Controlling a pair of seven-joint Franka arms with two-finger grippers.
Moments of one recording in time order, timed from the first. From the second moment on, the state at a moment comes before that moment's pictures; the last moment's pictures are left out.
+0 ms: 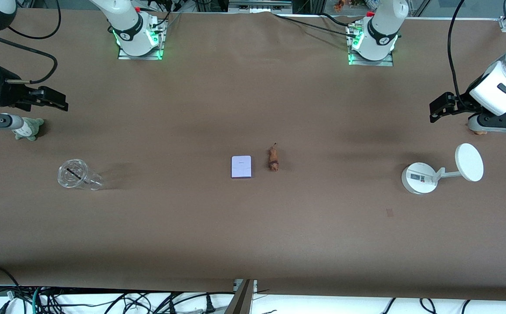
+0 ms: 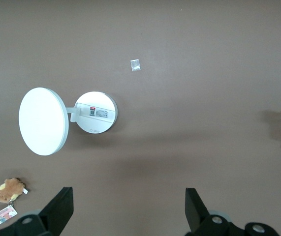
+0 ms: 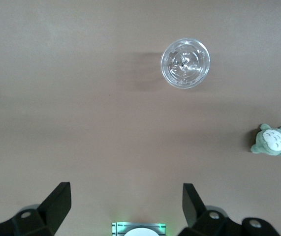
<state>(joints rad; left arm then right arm) 0.01 0.02 -0.08 -1.66 0.03 1.65 -0.01 0.08 0.12 -0.03 -1.50 -0.01 1.46 0.03</state>
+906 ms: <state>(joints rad) -0.05 0.27 -0.29 -1.67 -0.08 1.78 -0.29 0.07 0.12 -0.03 -1.48 -0.03 1.45 0.03</state>
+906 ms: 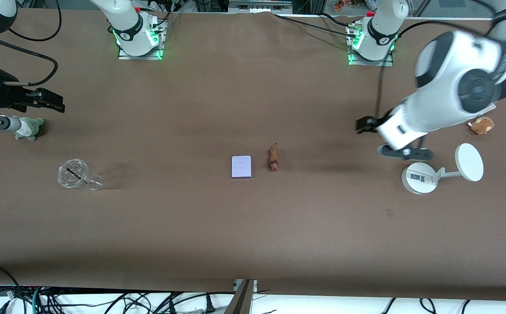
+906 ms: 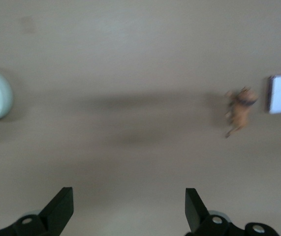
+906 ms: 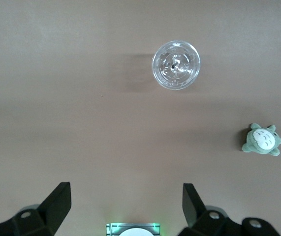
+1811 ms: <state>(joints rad) -0.39 0.68 -0.30 -1.68 0.16 2.40 -0.81 0.07 0.12 -0.04 -1.48 -0.03 1.45 0.08</state>
